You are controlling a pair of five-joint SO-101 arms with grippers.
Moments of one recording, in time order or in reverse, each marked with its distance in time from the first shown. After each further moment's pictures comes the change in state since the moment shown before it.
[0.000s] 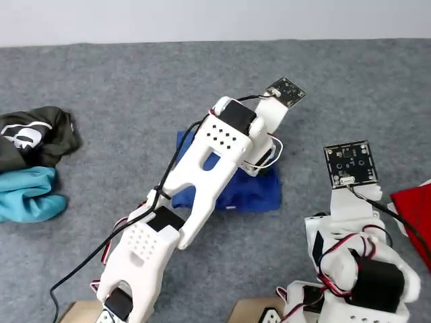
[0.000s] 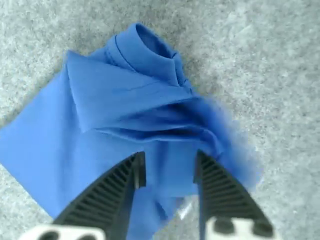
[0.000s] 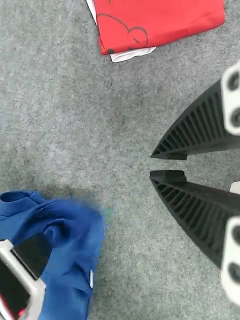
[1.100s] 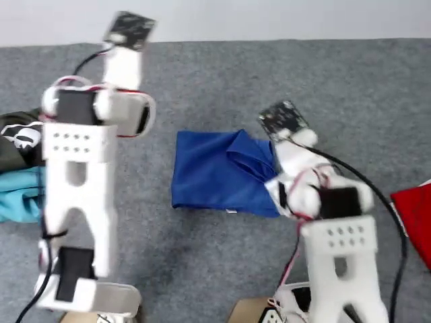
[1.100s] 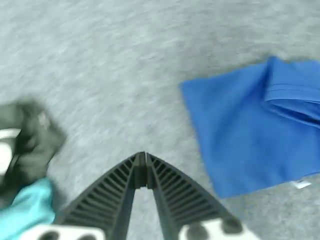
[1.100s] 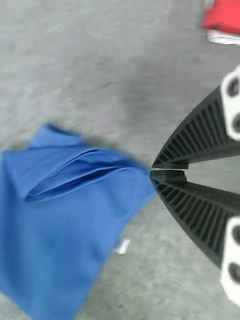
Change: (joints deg) left arm -33.5 -43.3 25.6 0.0 -5.0; right arm -18.5 26.5 0.0 -22.9 5.5
